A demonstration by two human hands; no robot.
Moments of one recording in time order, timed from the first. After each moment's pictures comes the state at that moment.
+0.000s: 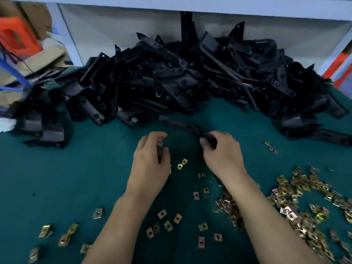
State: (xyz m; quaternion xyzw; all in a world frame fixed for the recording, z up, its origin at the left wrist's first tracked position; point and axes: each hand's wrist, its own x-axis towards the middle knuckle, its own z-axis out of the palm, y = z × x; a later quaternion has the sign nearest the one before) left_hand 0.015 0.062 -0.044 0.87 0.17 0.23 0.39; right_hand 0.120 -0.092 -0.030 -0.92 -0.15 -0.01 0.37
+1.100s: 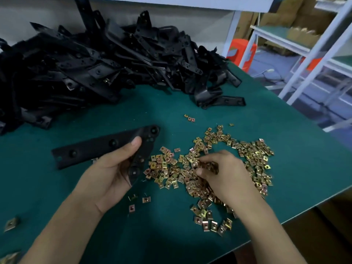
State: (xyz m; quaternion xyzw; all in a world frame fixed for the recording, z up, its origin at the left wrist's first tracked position) left_hand -0.011 -0.021 -0.006 0.42 0.09 -0.09 0.90; right_hand 0.009 -0.264 -0.002 -0.96 -0.01 0.02 0.26
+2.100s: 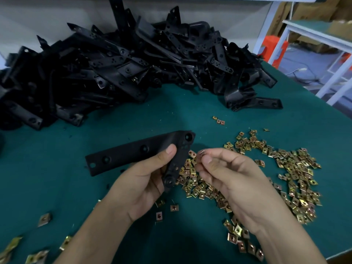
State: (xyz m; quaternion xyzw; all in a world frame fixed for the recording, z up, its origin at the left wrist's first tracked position) left_hand -0.009 -0.028 -0.008 0.41 0.11 -0.13 0.90; right_hand 0.008 -0.212 0.007 -0.62 0.02 0.16 0.77
